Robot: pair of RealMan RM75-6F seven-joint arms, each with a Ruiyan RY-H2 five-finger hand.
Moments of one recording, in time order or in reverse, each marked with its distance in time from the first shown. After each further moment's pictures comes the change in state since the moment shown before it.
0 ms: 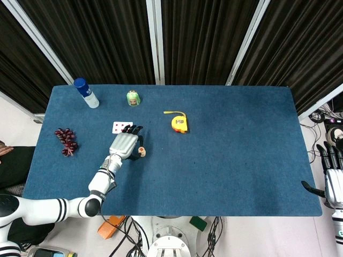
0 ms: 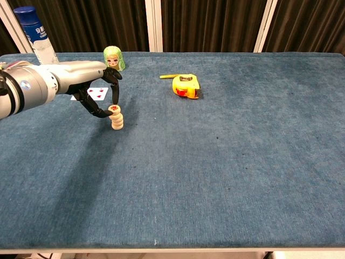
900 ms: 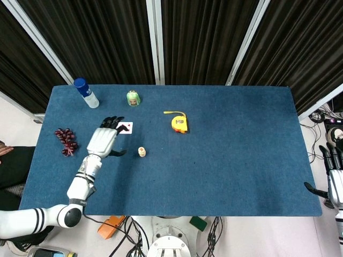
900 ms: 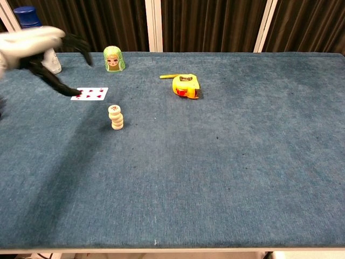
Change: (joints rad) left arm 0.162 0.149 0.028 -0.118 0.232 0.206 -0.194; right arm -0.003 0.026 -0.006 -0.003 0.014 -0.023 0.025
